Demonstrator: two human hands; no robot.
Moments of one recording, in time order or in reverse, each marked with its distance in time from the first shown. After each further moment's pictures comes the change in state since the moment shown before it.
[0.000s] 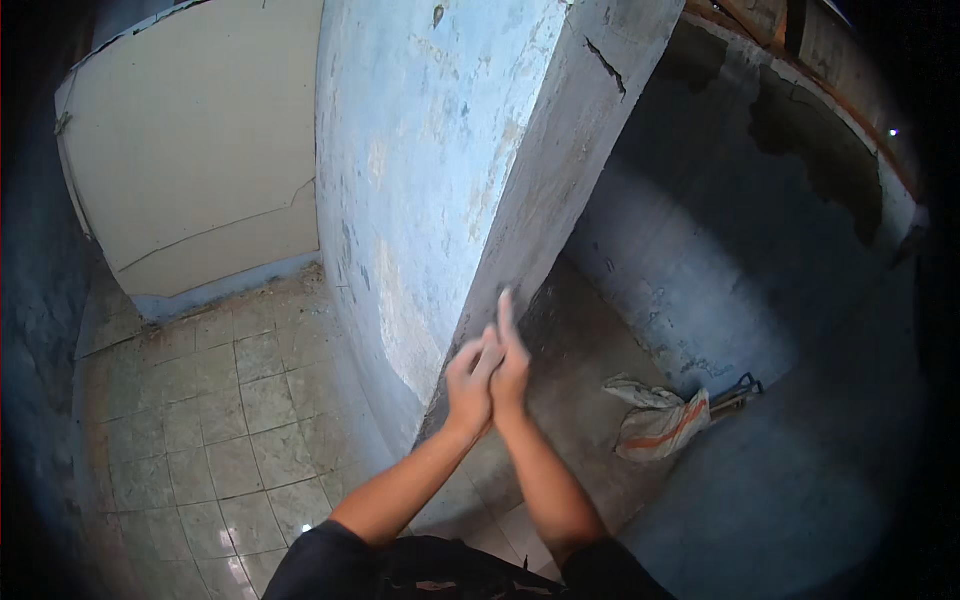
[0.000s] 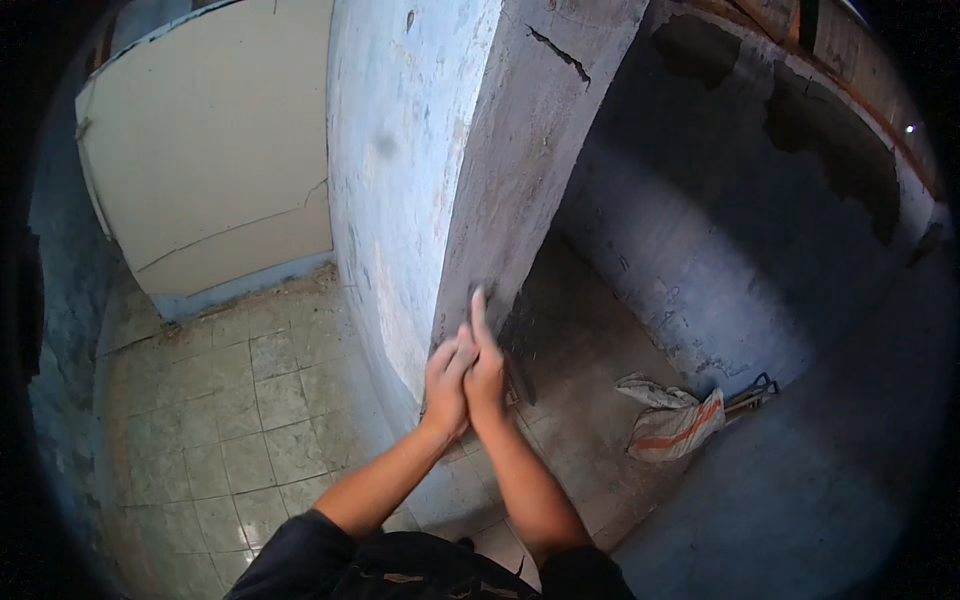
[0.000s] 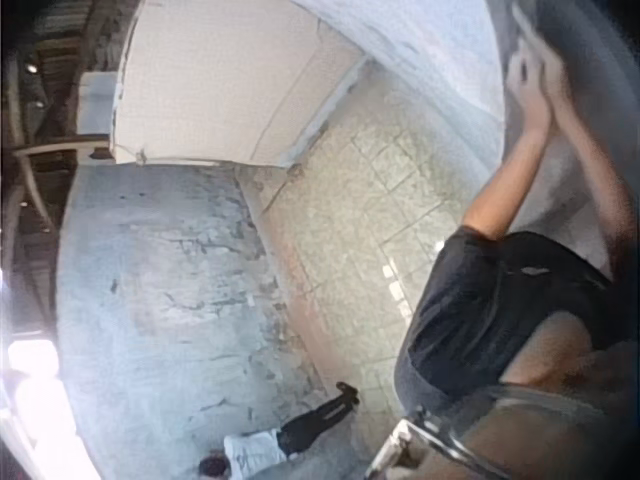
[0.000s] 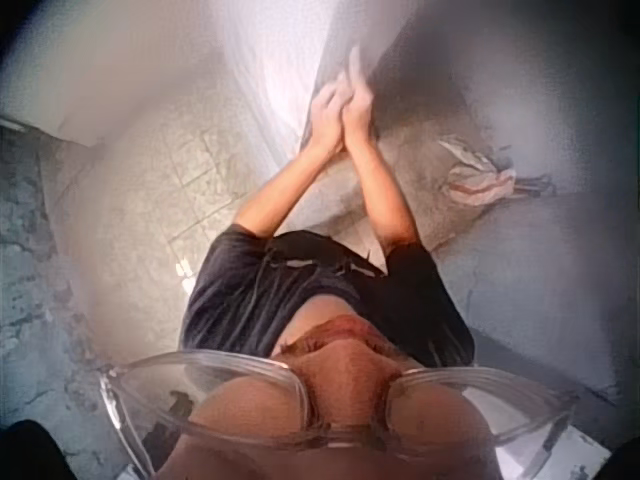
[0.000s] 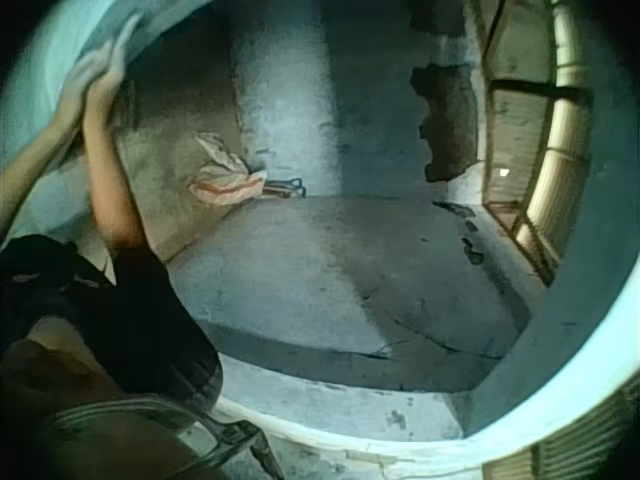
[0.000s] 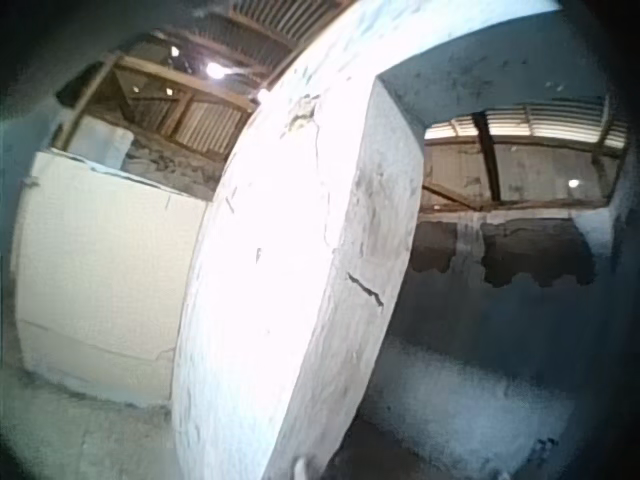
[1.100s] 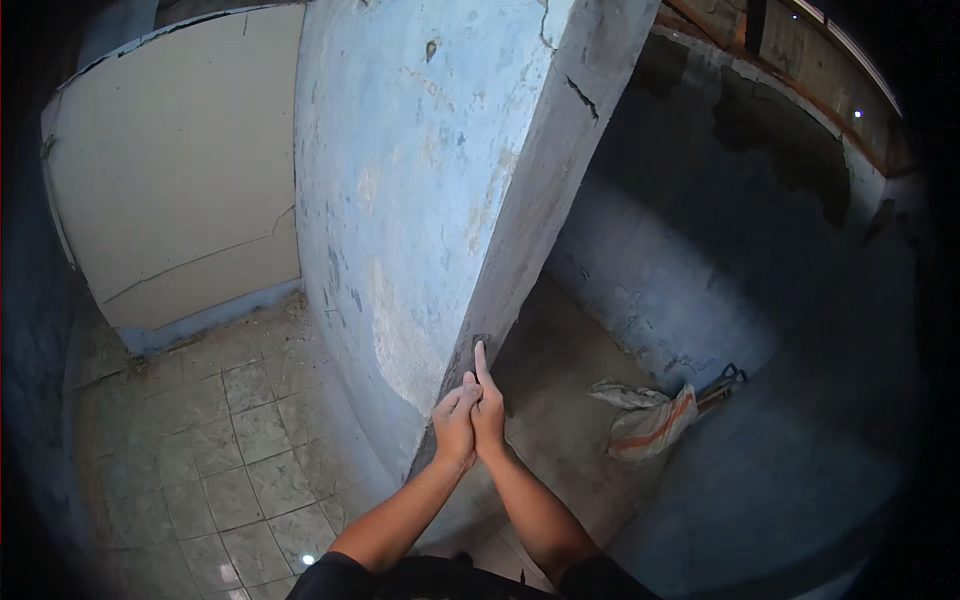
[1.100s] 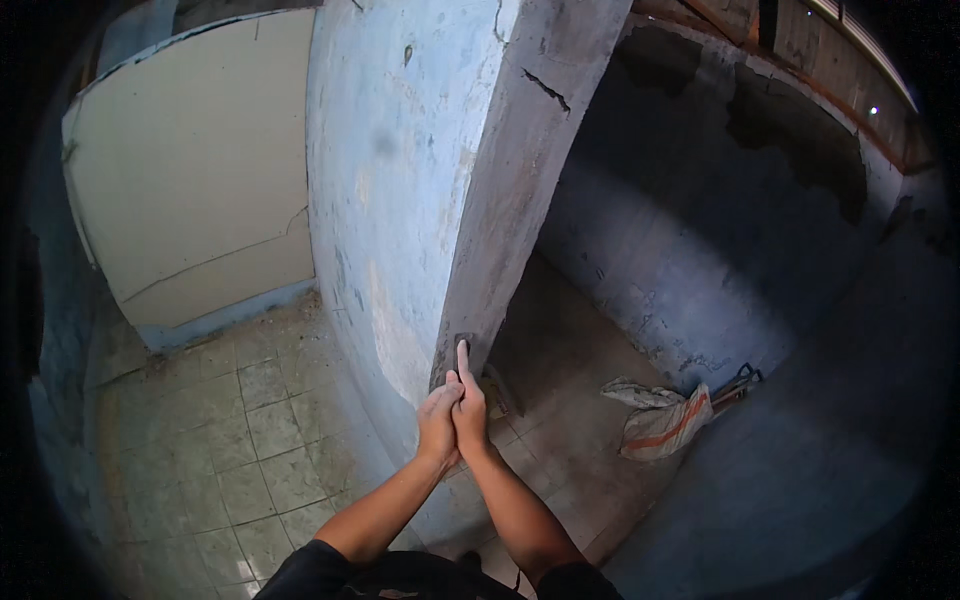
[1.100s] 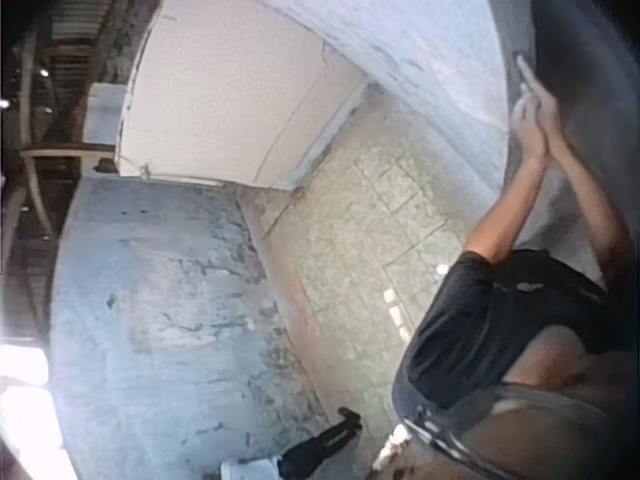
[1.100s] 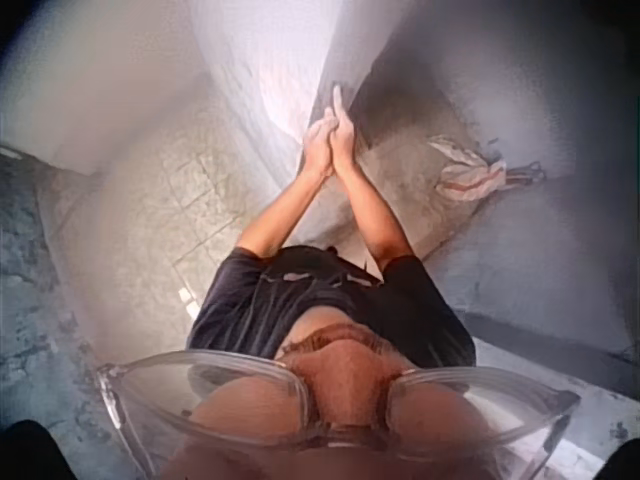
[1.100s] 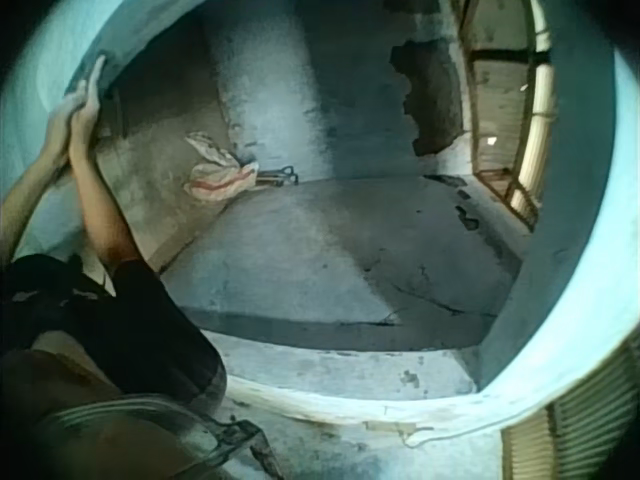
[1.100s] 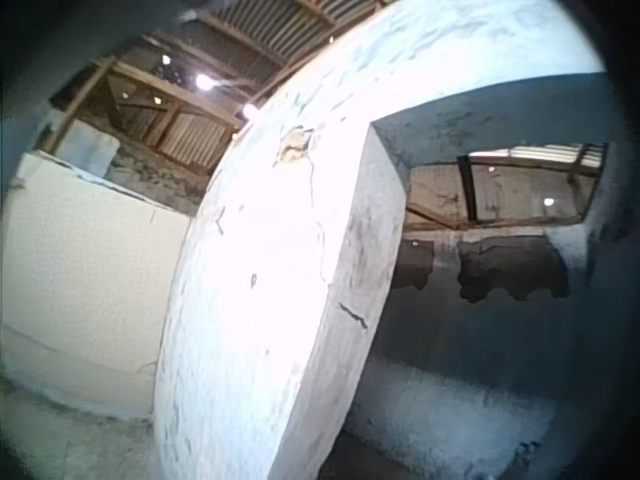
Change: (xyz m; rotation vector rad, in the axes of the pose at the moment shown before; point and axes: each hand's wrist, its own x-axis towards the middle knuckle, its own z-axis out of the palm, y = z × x) left_hand -0.031 0.001 -0.031 -0.093 0.047 -0.234; right_hand -0.062 -0.015 0.011 0.065 -0.058 0.345
